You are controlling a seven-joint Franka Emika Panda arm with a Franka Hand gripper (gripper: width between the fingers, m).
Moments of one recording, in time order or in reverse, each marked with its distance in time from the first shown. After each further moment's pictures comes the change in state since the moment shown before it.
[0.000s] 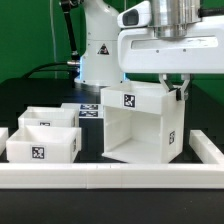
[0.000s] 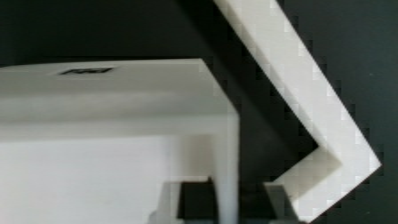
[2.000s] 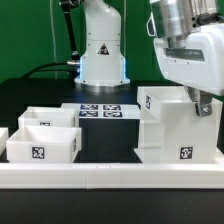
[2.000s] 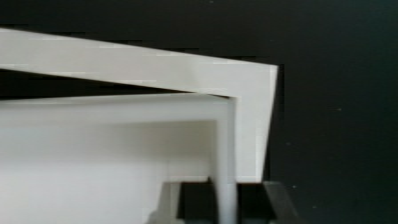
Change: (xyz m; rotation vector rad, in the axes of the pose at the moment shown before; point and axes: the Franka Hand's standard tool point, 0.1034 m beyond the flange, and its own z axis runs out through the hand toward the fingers) arm 0.039 -0.056 0.010 0.093 -0.092 0.716
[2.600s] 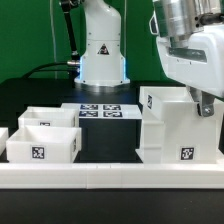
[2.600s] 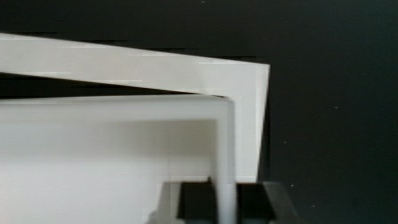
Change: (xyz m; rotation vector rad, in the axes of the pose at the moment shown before) arm 0.000 -0.003 -0.001 -0.023 0.002 0.011
